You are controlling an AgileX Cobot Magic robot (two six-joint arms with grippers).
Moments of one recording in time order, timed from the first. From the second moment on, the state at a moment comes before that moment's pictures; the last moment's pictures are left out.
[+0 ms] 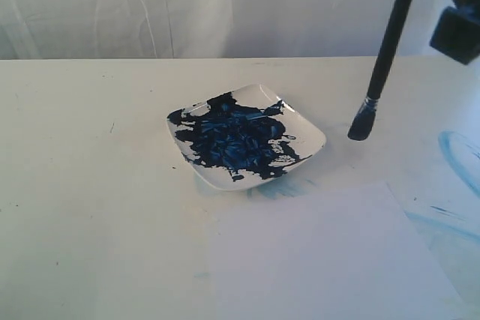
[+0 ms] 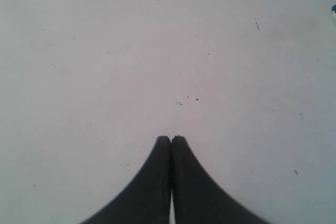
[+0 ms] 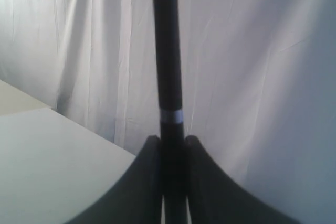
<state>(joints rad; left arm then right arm) 0.04 0.00 0.02 0.08 0.39 -0.04 0.34 0.80 -0.71 -1.23 -0.53 1.10</state>
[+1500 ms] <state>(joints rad) 0.00 0.83 -0.65 -0.68 0.80 0.69 0.34 0.72 -0.68 -1.21 -0.30 1.30</state>
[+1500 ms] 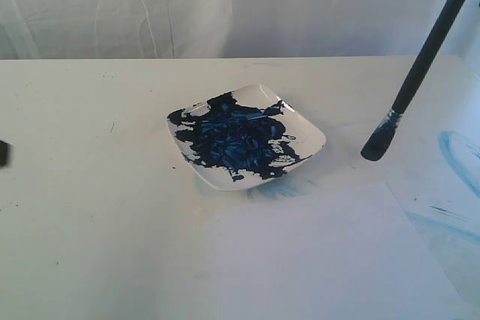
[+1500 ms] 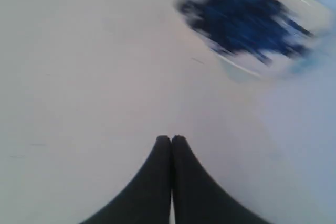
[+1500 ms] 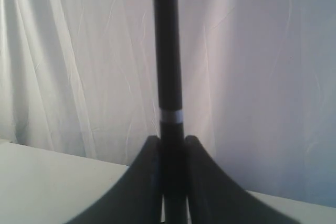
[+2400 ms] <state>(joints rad) -0.74 1.57 -0.72 -1.35 0.68 1.29 -0.01 1.18 -0.80 -1.35 -1.16 1.29</state>
